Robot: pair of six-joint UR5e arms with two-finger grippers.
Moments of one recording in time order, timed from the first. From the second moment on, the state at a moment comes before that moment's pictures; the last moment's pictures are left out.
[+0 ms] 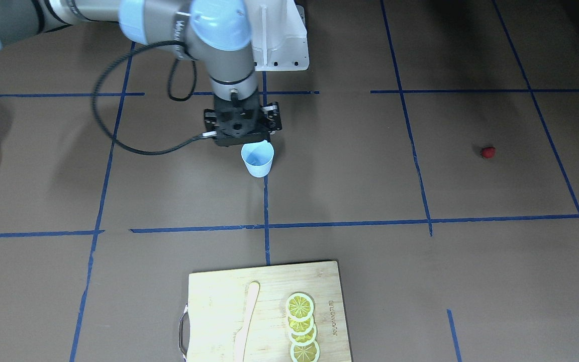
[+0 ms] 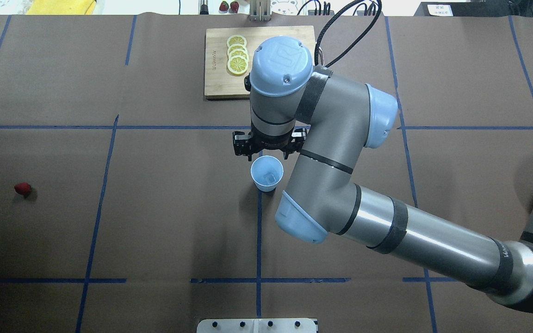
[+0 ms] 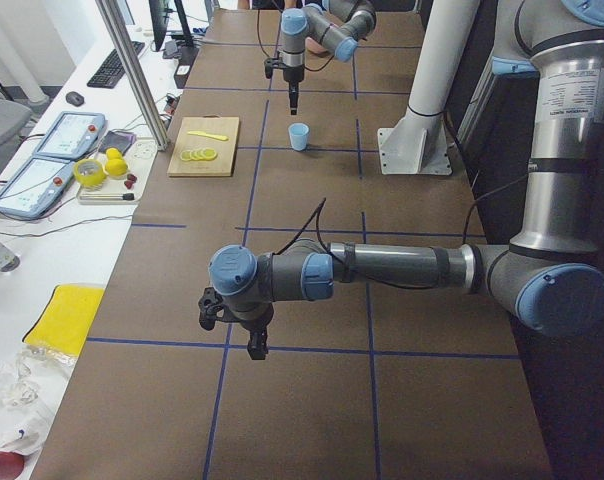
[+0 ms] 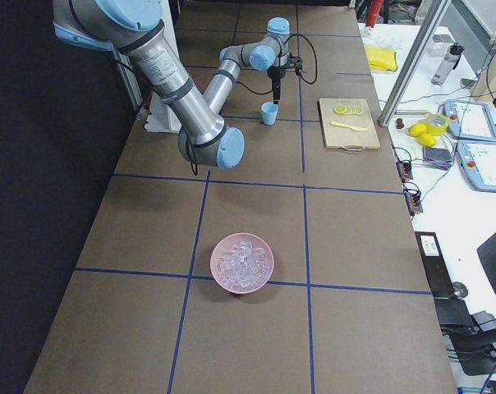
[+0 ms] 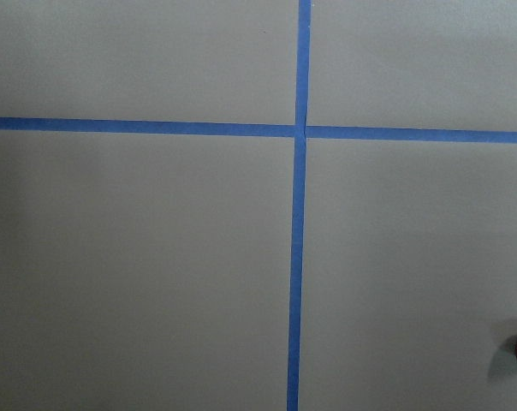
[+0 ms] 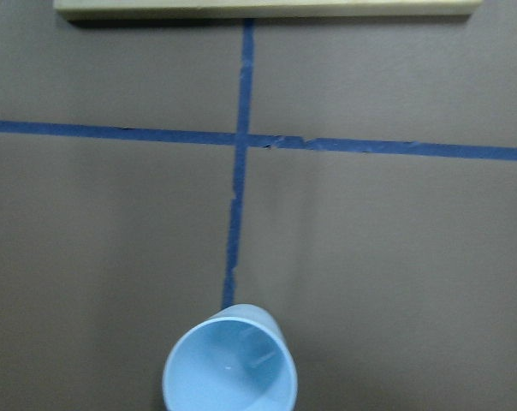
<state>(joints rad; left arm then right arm) -1.56 -1.58 -1.58 -1.48 -2.41 0.03 0.63 -0.80 1.74 -1.75 1.97 1.08</state>
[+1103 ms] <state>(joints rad) -1.56 -1.59 -1.62 -1.48 -2.41 0.00 0.91 -1.35 2.14 -1.79 1.99 0.52</state>
